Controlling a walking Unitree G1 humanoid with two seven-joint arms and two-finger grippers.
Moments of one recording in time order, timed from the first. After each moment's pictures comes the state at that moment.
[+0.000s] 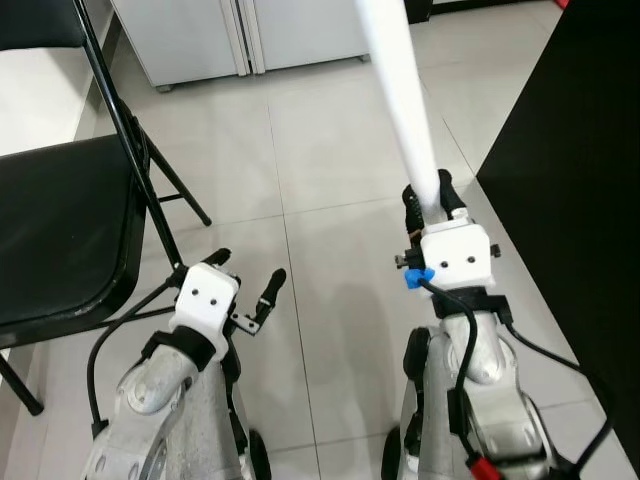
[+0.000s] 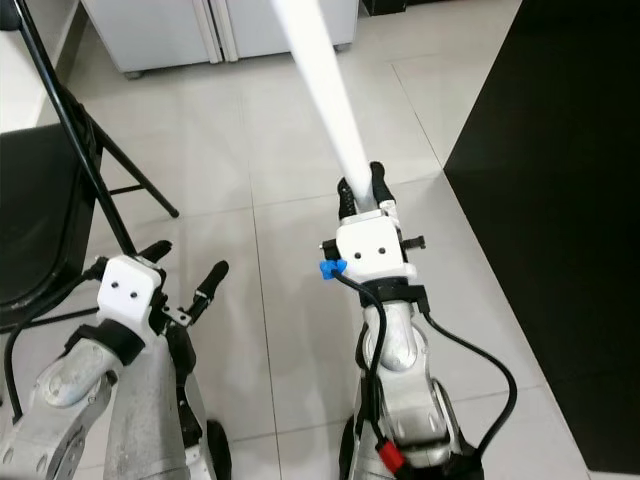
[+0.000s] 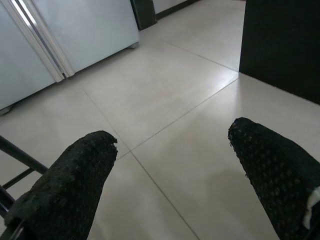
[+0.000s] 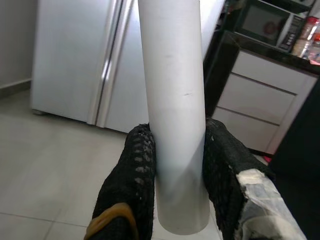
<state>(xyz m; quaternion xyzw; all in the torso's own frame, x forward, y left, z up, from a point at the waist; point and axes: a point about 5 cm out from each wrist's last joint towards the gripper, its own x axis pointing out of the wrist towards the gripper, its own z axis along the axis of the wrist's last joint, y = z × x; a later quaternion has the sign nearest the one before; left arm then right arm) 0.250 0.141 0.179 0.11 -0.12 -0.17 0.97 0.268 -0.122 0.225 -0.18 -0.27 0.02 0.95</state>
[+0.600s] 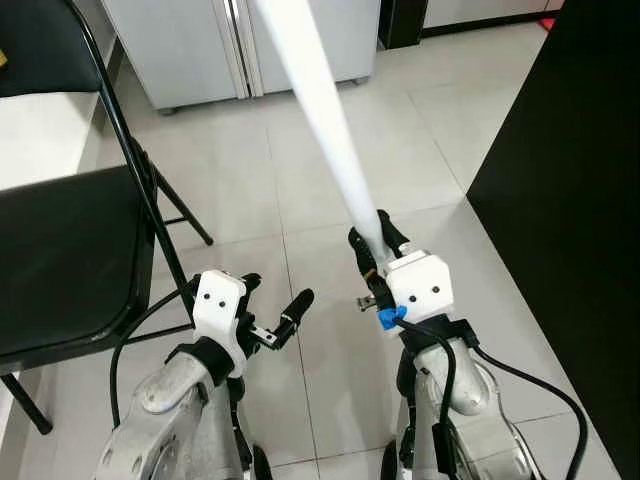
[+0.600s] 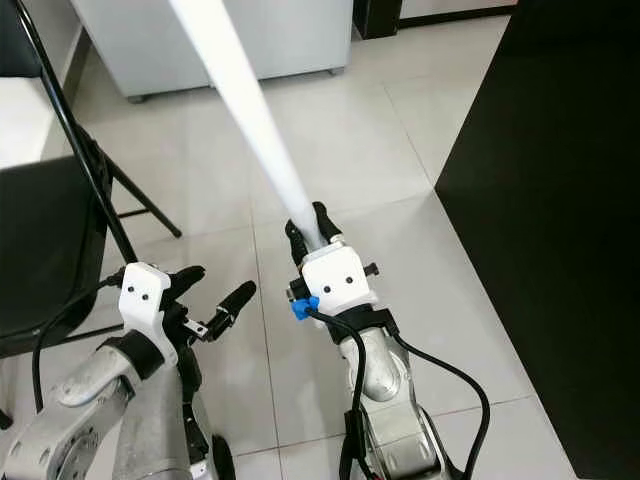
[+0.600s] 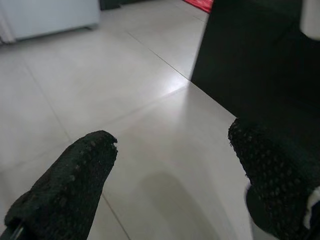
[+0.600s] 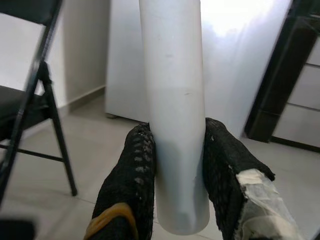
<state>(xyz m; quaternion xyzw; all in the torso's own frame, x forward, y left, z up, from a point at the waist) 0.257 0.131 0.170 -0.01 -0.04 -0.23 0.97 0.253 -0.093 0.199 -0.13 -0.21 0.17 0.95</state>
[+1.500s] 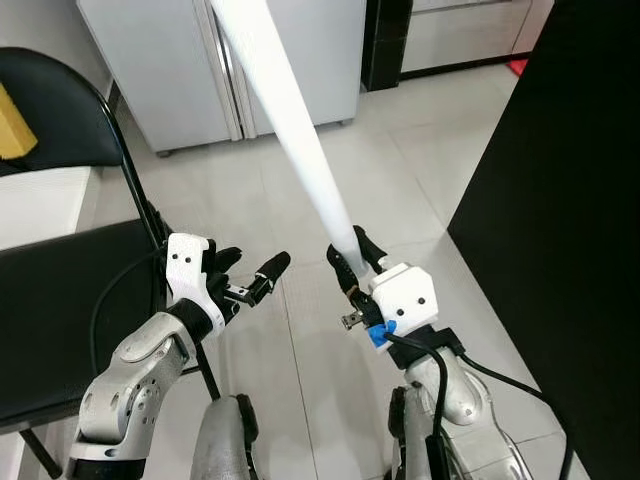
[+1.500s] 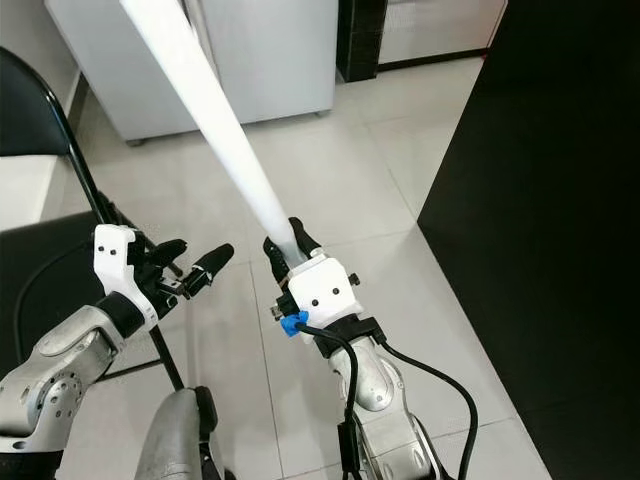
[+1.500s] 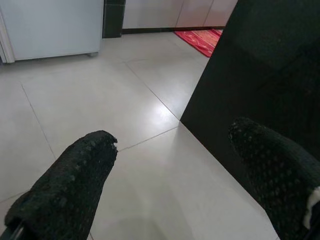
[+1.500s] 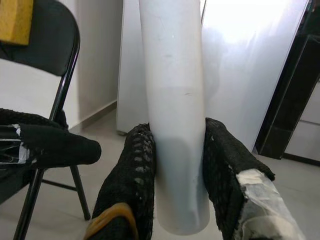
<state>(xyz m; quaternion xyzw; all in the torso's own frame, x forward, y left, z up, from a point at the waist) 0.286 0.159 0.182 -0.10 -0.03 -0.23 0.97 0.247 -0.084 0.192 -0.11 -0.19 0.21 0.95</state>
